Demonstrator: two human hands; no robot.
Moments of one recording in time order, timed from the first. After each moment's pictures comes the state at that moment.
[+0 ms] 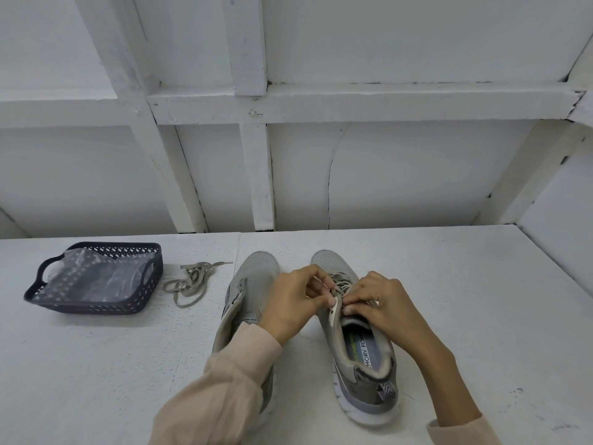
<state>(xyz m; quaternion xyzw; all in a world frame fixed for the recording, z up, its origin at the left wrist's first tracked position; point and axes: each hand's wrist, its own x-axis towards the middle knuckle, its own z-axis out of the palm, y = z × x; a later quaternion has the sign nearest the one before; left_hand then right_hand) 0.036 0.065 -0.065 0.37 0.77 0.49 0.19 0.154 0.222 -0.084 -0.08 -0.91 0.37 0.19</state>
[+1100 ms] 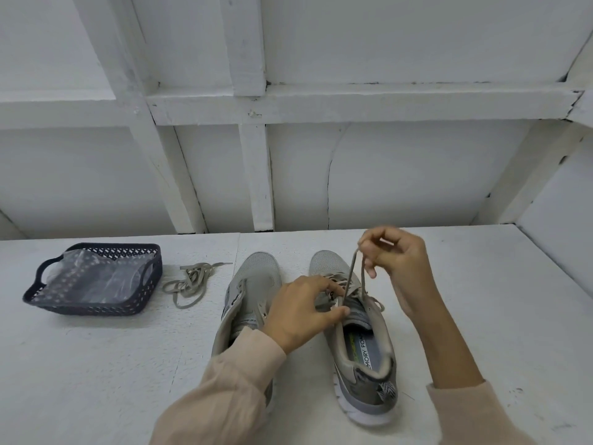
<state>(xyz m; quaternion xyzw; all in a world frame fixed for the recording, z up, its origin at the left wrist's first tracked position) 0.043 0.065 -0.070 0.47 0.82 0.32 0.11 0.138 0.215 -0.013 -0.12 -0.65 0.68 0.32</state>
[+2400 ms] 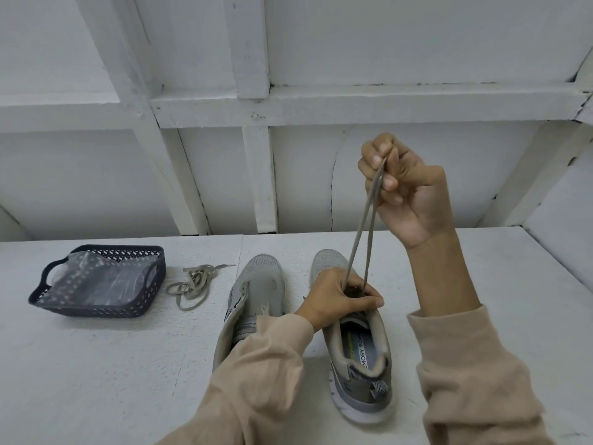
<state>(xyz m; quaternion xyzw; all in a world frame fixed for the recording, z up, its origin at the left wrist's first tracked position) 0.039 0.122 -0.090 0.45 0.66 0.53 0.26 0.093 0.232 0.075 0.17 -0.44 0.87 0.16</state>
